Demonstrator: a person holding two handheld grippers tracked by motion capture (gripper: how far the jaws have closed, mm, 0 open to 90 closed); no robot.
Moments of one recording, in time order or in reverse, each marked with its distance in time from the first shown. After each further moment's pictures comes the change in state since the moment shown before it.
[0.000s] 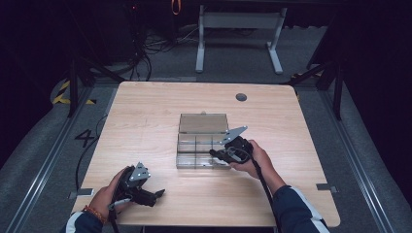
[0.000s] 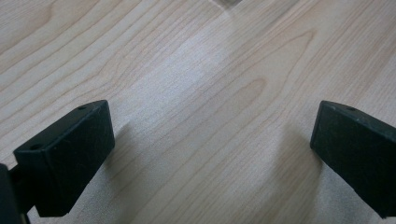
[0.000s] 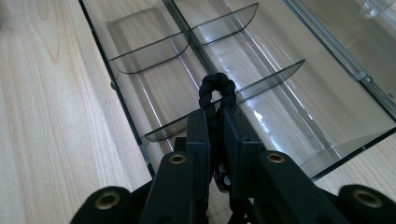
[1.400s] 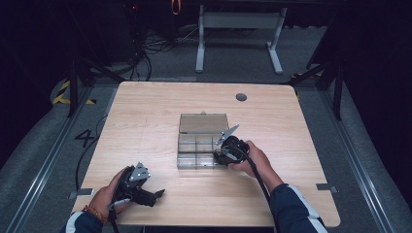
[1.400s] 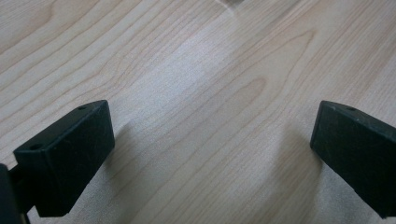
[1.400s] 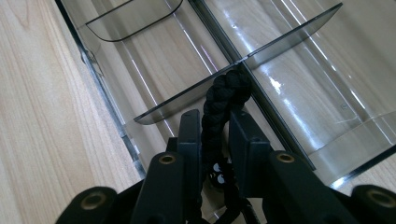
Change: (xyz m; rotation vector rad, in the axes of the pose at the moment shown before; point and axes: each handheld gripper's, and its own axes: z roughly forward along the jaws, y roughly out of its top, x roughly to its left) left arm 0.000 0.000 0.000 0.001 0.001 -0.003; right arm -0.005 0.002 0.018 0.174 0.040 0.063
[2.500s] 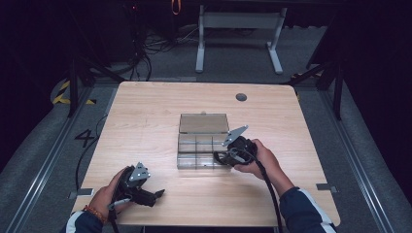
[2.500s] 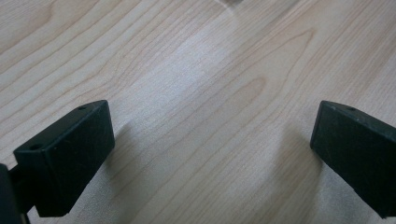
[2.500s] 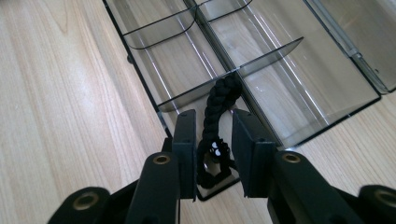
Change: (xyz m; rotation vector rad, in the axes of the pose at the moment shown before) left arm 0.001 0.000 0.000 0.000 -0.003 0.004; right arm 0.013 -0.006 -0.038 -0.071 -0.058 -0.081
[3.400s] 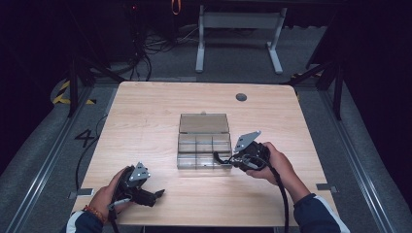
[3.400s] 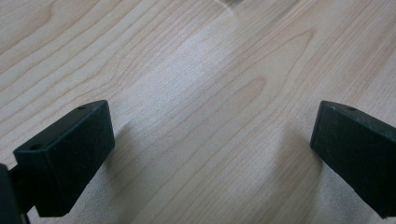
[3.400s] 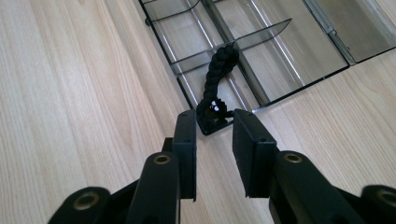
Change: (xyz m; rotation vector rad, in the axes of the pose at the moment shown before) left arm 0.000 0.000 0.000 -0.001 -0.001 0.000; right arm 0.009 -0.021 -0.032 0.003 -0.040 -0.064
